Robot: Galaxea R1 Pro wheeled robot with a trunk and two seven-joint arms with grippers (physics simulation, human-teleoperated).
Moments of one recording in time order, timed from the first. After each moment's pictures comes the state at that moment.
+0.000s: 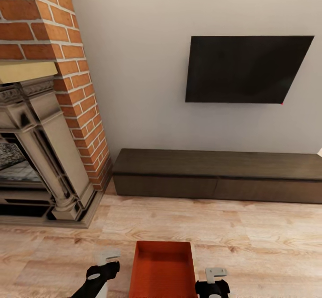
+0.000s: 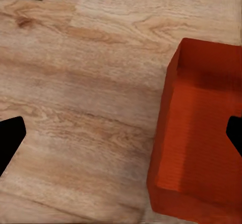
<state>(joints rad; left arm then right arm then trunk) -0.44 -0.06 0.02 -0.38 0.08 0.04 0.22 -0.42 0.08 0.49 -0.27 -0.35 -0.04 -0.41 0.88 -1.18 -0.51</state>
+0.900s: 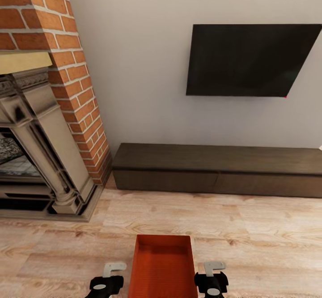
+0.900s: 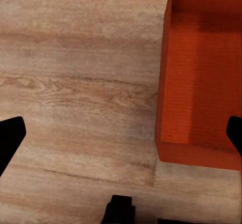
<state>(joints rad) -0.44 -0.09 0.02 -0.28 -0.04 0.04 0.22 -0.42 0.08 0.48 -0.33 -0.33 -0.03 -0.45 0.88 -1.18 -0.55</state>
